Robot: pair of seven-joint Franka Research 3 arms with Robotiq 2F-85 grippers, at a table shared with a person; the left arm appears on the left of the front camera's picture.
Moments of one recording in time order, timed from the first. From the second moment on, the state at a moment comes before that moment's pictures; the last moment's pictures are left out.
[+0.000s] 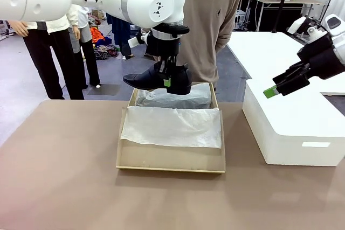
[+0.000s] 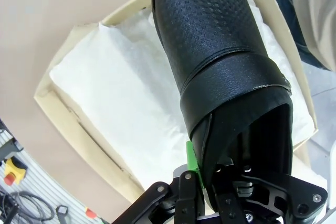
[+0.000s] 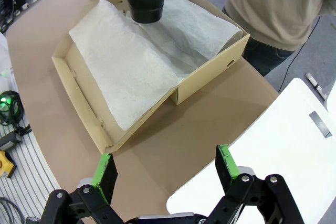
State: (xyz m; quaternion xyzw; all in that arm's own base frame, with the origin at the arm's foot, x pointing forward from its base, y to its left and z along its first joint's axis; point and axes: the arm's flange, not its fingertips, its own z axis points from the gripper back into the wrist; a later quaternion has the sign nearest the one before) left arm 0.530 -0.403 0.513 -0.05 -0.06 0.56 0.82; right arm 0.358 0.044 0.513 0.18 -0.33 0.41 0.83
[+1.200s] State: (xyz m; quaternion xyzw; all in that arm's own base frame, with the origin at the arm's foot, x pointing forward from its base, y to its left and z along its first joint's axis) left arm 0.520 -0.469 0.470 -0.05 -0.07 0.64 0.77; right arm 0.358 0.044 0.513 0.18 -0.33 0.41 0.83
